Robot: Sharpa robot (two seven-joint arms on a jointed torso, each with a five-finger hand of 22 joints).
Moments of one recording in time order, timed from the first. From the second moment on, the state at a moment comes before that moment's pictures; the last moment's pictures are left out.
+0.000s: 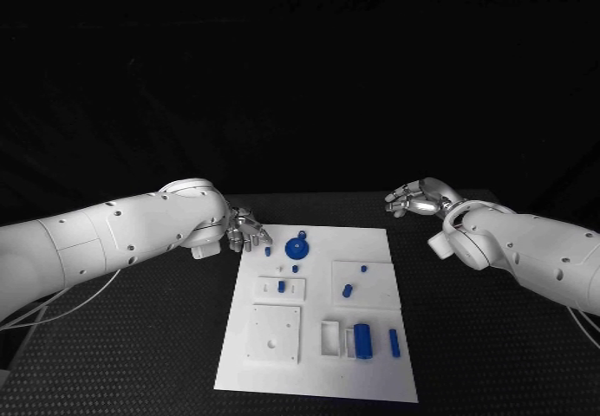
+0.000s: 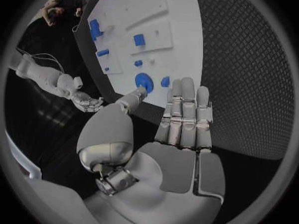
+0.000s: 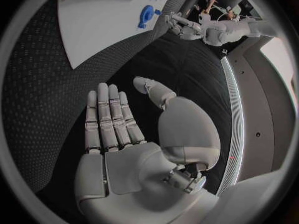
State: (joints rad) left arm 1.41 -0.62 -0.20 1.18 -0.99 0.13 -0.46; left_hand 0.81 -0.15 0.60 -0.01 0.05 0.88 0.13 0.23 0.71 1.13 0.06 0.40 0.35 1.06 -0.03 0.95 0.44 0.01 0.69 -0.07 0.95 0.95; right arm 1.27 -0.66 -0.13 1.01 -0.62 -0.28 0.17; right_hand 1.06 -0.15 0.57 -0.26 0.50 0.81 0.20 0.30 0.41 0.96 0.14 0.51 0.08 0.86 0.12 0.65 0.56 0.21 0.66 0.20 0.35 1.31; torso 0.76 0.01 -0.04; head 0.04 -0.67
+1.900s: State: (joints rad) left arm 1.34 -0.52 -0.20 0.99 -1.00 0.13 -0.41; left_hand 0.82 -0.09 0.56 0.01 0.05 0.94 0.13 0.26 0.66 1.20 0.04 0.36 0.35 1.06 -0.04 0.94 0.48 0.01 0.68 -0.07 0.93 0.97; right arm 1.27 -0.66 -0.13 1.01 -0.61 -0.28 0.17; right_hand 1.06 -0.15 0.57 -0.26 0.50 0.81 0.20 0.30 0.41 0.96 0.14 0.51 0.08 0.86 0.12 0.65 0.56 0.21 0.66 0.20 0.34 1.31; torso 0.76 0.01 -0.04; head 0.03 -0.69
